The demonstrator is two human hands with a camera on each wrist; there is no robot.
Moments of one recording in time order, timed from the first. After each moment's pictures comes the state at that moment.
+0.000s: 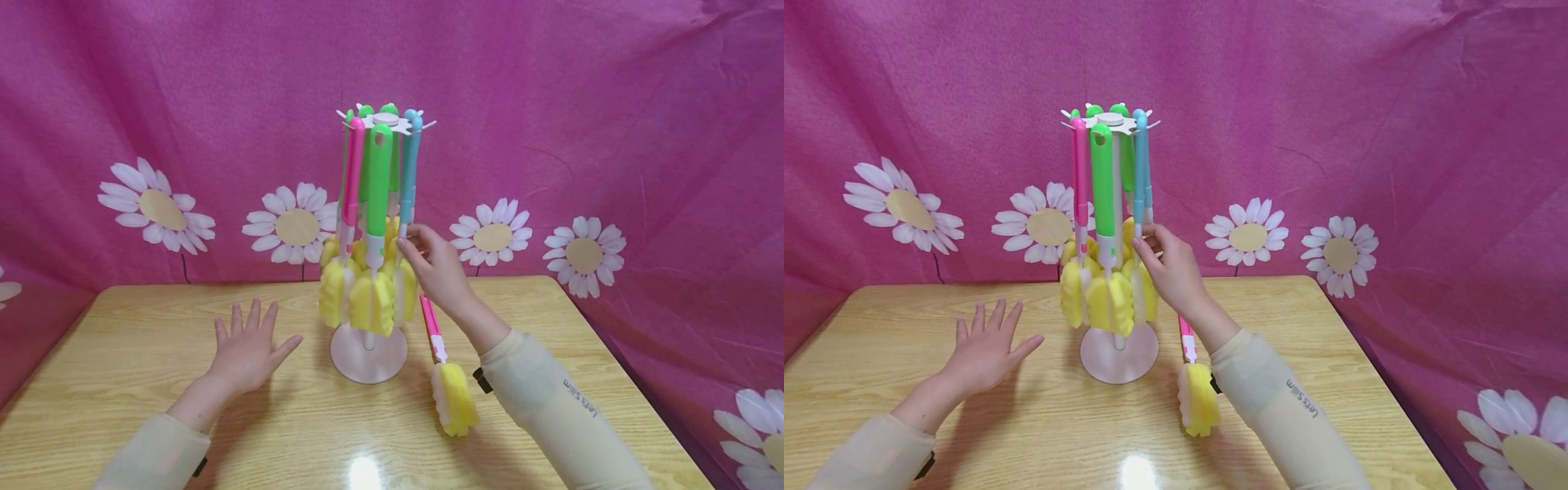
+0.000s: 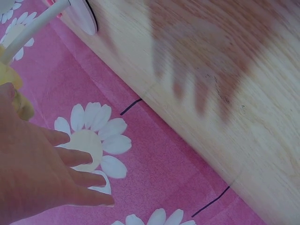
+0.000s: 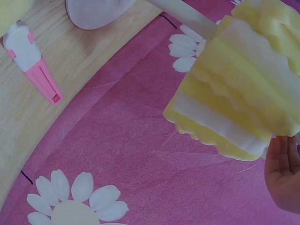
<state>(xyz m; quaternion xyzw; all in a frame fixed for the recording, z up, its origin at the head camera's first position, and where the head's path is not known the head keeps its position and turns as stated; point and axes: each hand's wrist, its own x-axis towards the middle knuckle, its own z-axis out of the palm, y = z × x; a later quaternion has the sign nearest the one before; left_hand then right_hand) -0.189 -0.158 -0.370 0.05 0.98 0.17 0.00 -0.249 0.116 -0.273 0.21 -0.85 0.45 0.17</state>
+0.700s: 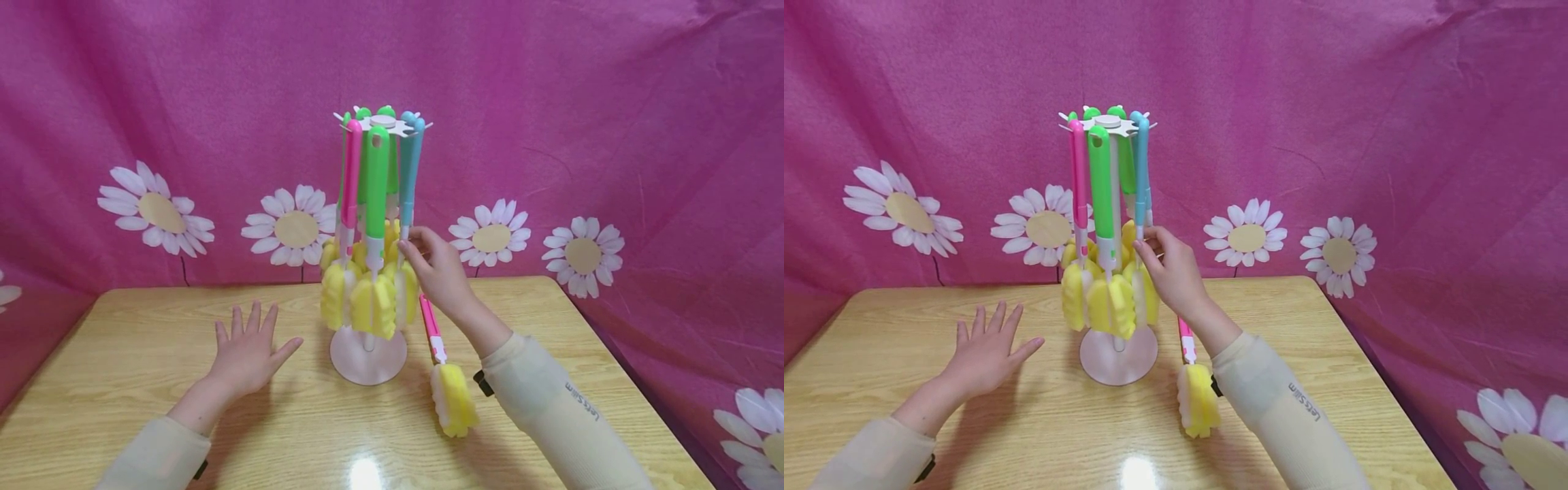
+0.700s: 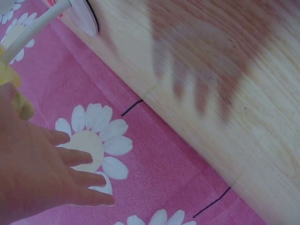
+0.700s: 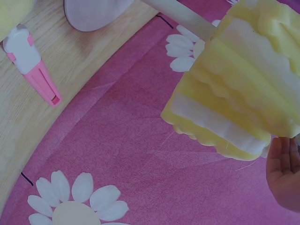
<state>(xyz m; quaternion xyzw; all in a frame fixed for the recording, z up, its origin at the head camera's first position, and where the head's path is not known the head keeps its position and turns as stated) -0.189 -0.157 -0.371 0.05 0.98 0.17 0.00 -0.245 0.119 -0.273 0.20 -0.85 0.46 0.17</state>
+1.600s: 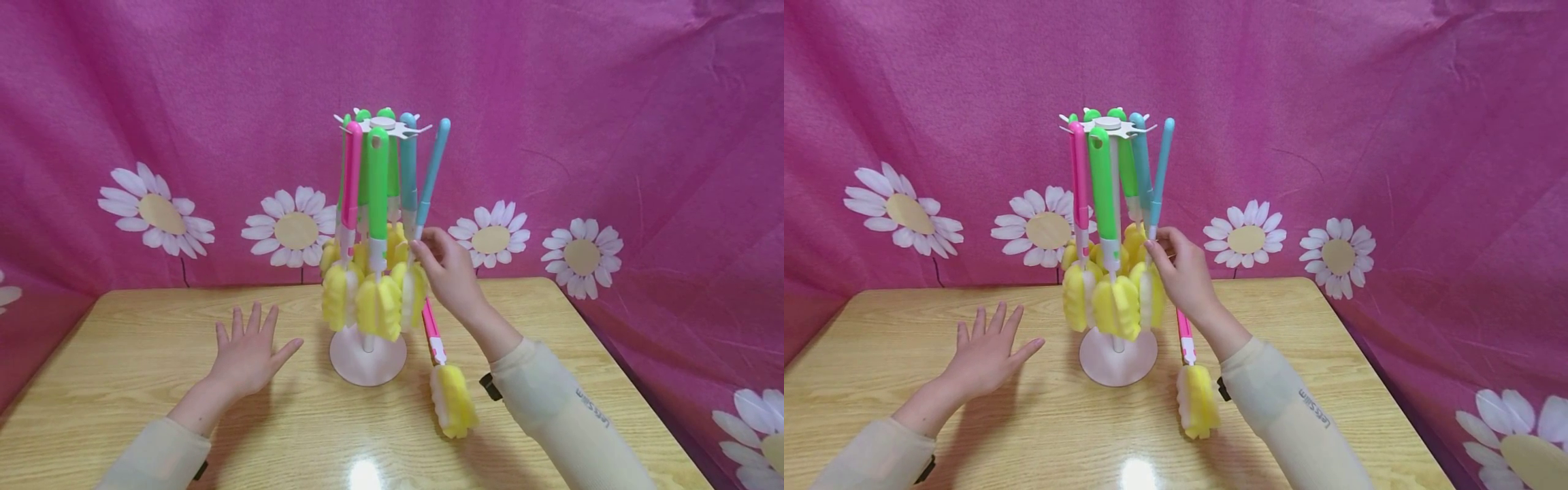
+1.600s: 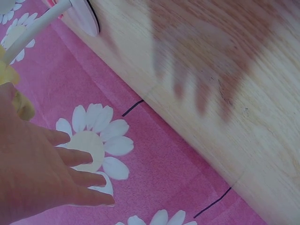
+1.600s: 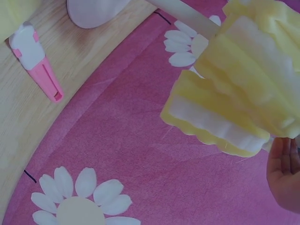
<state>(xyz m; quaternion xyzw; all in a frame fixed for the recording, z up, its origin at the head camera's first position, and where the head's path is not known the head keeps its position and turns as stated) -0.187 -0.156 -0.369 0.05 0.98 0.16 0.00 -0.240 0.130 -0.271 0.18 -0.84 0.49 0.18</state>
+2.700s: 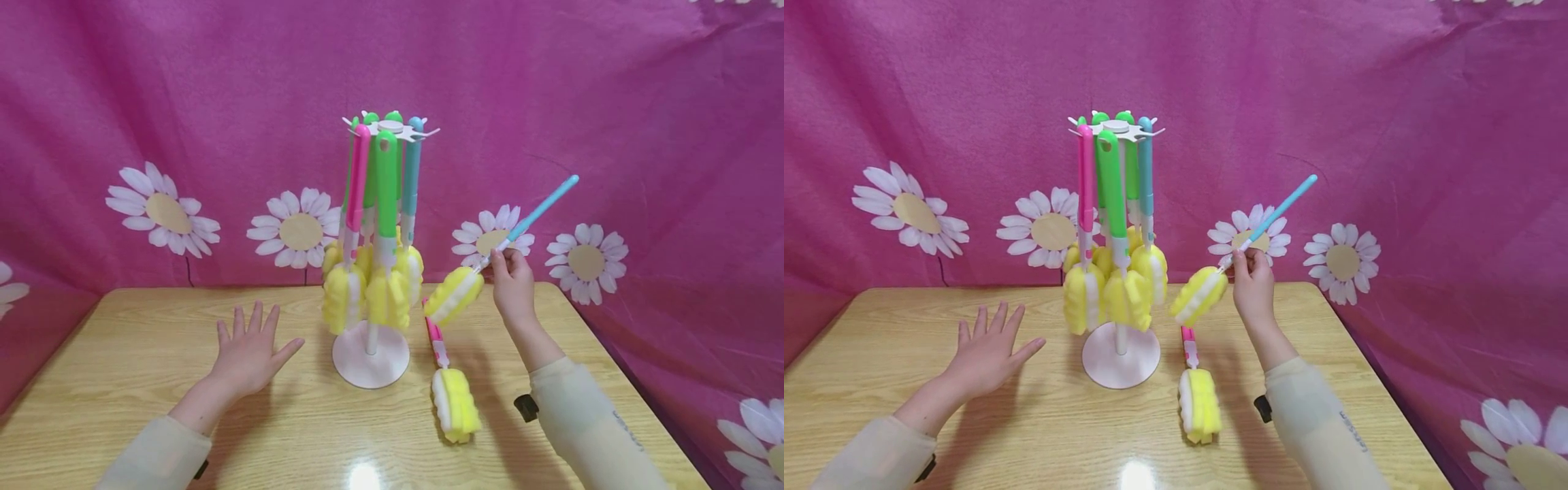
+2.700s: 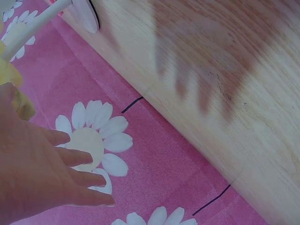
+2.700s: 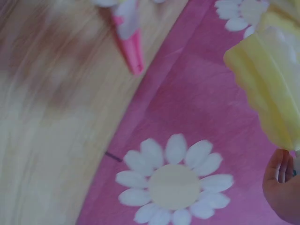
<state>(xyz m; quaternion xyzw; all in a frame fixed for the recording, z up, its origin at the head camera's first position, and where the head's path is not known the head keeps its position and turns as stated) -0.188 -0.159 -0.368 0.05 0.98 0.17 -0.01 -0.267 0.205 -0.310 -0.02 -0.78 0.59 0.21</state>
